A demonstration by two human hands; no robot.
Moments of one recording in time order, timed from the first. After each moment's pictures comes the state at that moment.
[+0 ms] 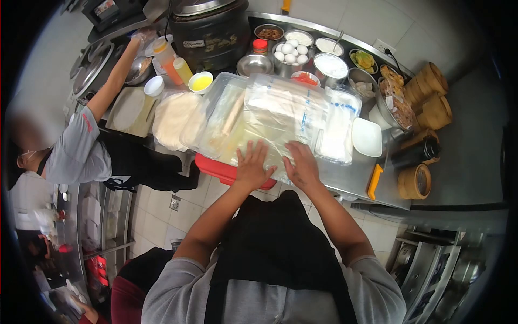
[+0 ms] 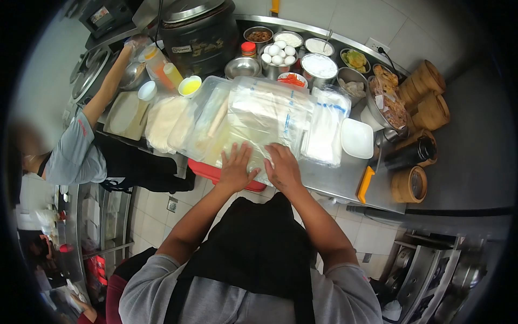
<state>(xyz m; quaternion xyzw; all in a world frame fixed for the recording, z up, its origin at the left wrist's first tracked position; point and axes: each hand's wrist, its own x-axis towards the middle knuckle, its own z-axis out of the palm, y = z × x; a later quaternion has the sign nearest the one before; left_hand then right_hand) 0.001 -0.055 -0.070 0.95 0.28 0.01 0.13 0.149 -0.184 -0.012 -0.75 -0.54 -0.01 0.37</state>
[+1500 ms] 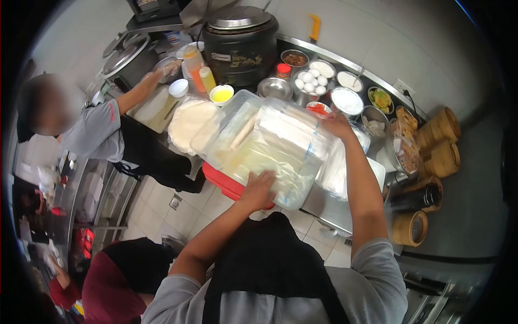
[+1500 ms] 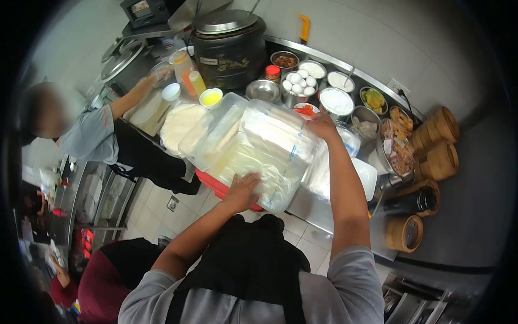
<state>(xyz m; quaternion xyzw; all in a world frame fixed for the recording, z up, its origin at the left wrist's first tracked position) 0.013 -0.082 -0.050 0.94 0.27 0.03 0.20 0.409 -0.048 -0.003 -0.83 -0.44 0.21 0.29</state>
